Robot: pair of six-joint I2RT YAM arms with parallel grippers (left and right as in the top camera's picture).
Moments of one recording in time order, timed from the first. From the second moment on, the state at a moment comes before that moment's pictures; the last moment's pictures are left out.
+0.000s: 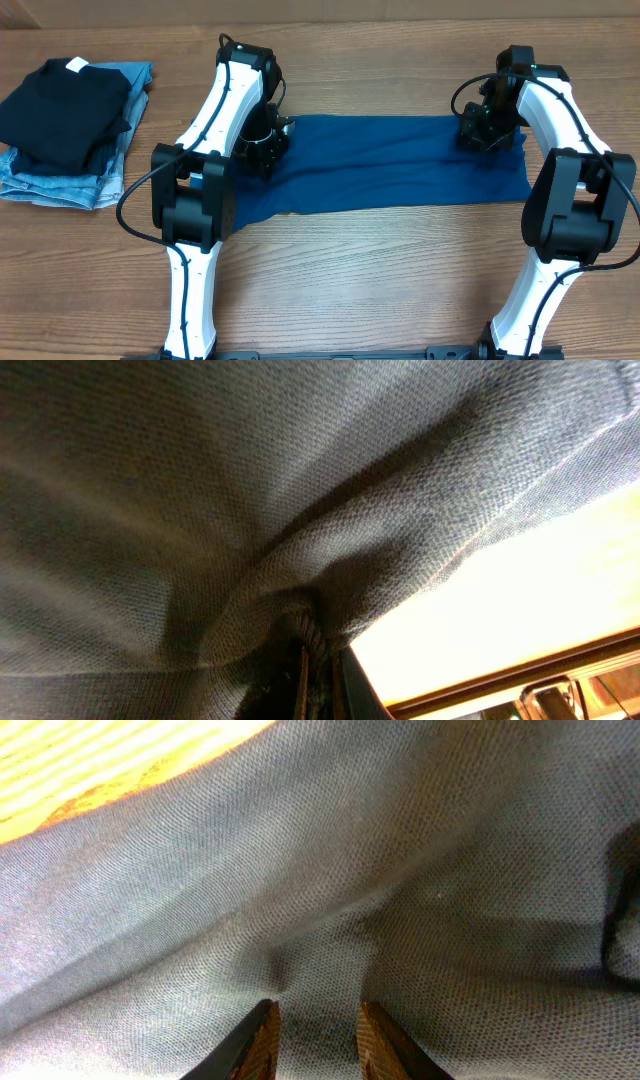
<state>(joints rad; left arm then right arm) -0.25 2.38 2.09 -1.66 0.13 0.16 -0.11 2.17 1.70 -1.05 -0.19 0.23</state>
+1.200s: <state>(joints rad) -0.23 2.38 2.33 -1.57 0.00 -0.12 -0.11 2.17 1.70 -1.07 -0.13 0.22</state>
